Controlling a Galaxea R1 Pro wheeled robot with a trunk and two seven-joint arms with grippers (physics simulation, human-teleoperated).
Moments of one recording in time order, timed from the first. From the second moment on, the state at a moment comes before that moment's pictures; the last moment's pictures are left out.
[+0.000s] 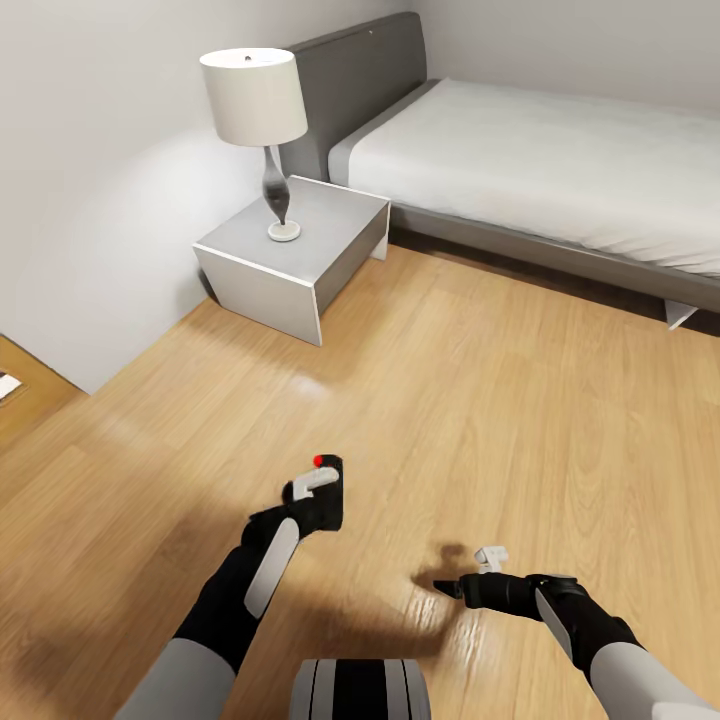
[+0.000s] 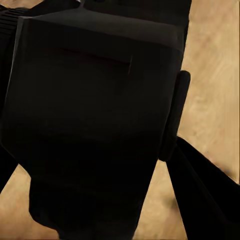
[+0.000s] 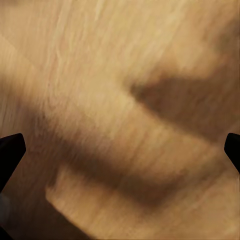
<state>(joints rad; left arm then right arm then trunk) -0.57 -0.17 -0.19 -1.07 0.49 0.59 0.25 -0.64 -0.13 -0.10 -0.41 0.06 0.32 0.79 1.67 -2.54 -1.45</state>
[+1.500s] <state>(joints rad) -0.57 -0.17 -0.41 -1.14 0.67 0.38 1.03 -0.64 -0.13 -0.10 -0.41 0.06 0.32 0.78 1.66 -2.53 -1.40</state>
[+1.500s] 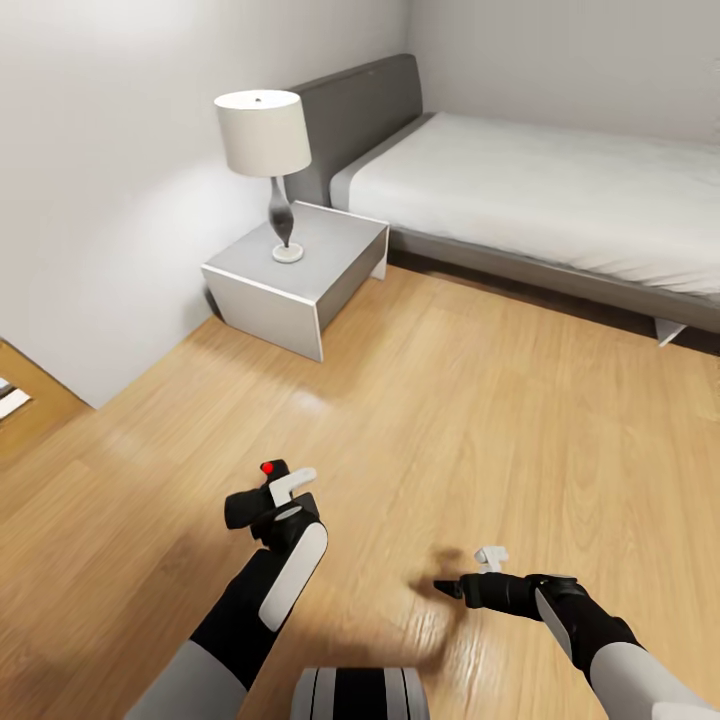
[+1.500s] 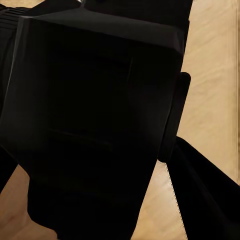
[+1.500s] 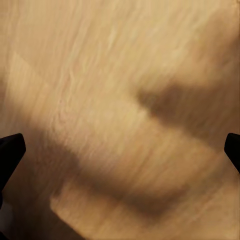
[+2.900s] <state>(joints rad) -0.57 -0.07 -0.41 -1.17 0.91 0.40 0.73 -0.64 -0.14 -0.10 -0.48 0.06 0.42 0.78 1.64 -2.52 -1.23</state>
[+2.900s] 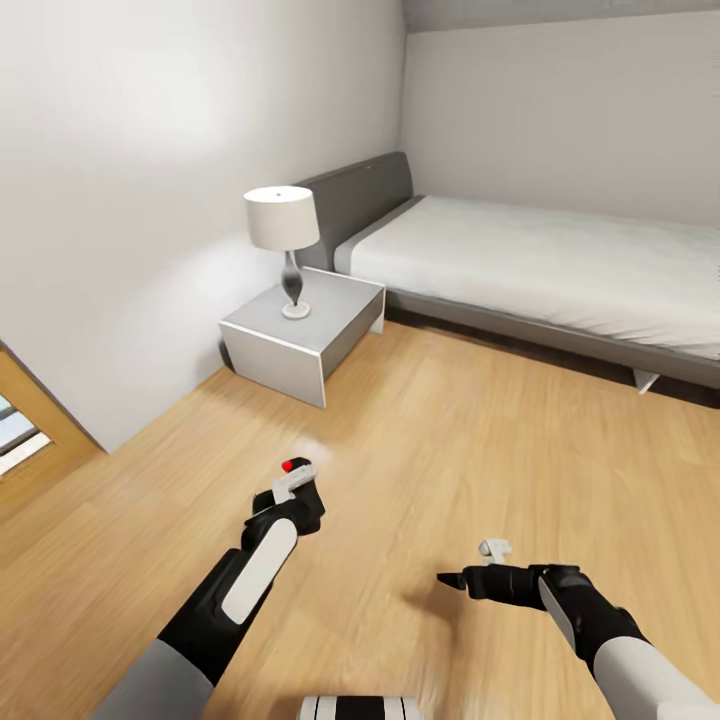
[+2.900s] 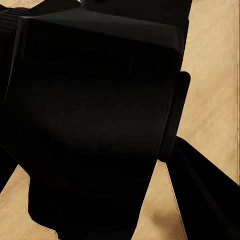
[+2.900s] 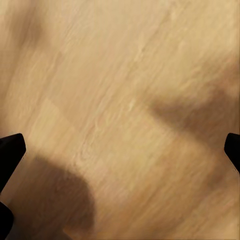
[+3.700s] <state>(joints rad) -0.57 -0.07 -0.41 -1.16 0.91 0.40 0.73 -0.64 -0.15 -0.10 -0.48 0.06 0.41 0.78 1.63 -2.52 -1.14</state>
